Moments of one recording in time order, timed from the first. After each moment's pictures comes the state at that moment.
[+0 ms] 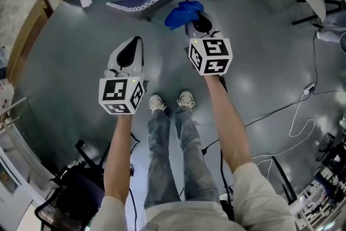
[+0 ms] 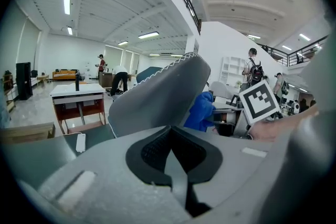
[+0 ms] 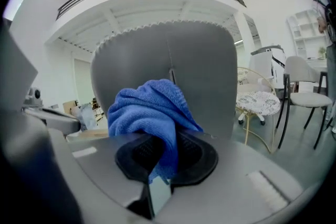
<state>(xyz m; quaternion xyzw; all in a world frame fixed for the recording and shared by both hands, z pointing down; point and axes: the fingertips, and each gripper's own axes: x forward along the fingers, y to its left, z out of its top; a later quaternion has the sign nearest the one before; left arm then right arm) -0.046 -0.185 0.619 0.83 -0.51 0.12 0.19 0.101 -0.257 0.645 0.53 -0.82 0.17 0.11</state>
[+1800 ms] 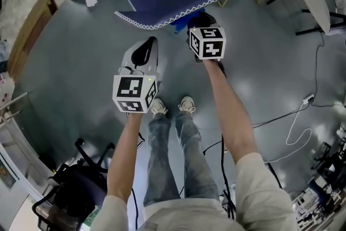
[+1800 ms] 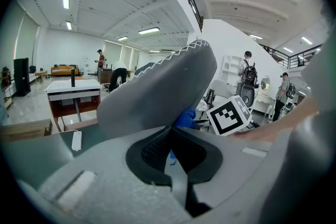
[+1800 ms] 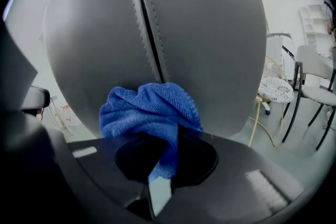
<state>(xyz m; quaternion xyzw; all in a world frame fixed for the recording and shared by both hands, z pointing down) -0.026 -0.220 0.625 0.83 -0.50 0.13 0.21 0.089 -0.323 0.720 0.51 -0.81 0.22 0.19</state>
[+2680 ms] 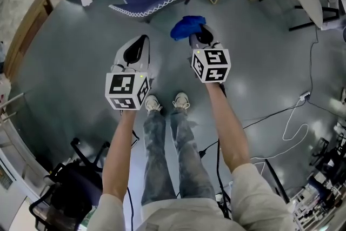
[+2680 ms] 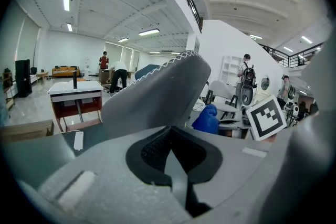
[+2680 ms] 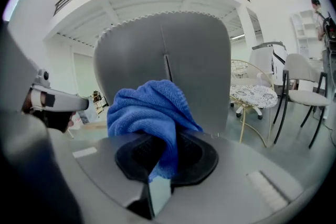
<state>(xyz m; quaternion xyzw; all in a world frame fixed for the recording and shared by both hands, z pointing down) -0.026 -0.194 0.612 0.83 -0.51 0.13 0.20 0.119 -0.237 0.666 0.53 -0.82 0.19 0.15</state>
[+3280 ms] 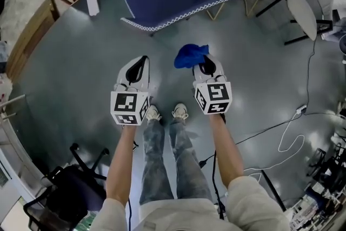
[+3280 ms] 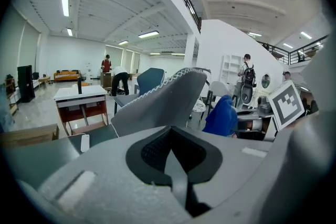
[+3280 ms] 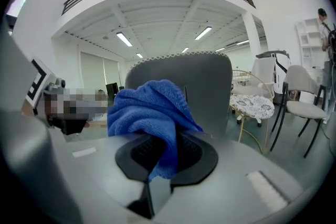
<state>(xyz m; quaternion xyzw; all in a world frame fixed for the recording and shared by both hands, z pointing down) -0.044 -0.169 0.582 0.82 -0.52 0.13 0.19 0.113 -0.184 0.605 0.51 -0.83 0.16 0.16</state>
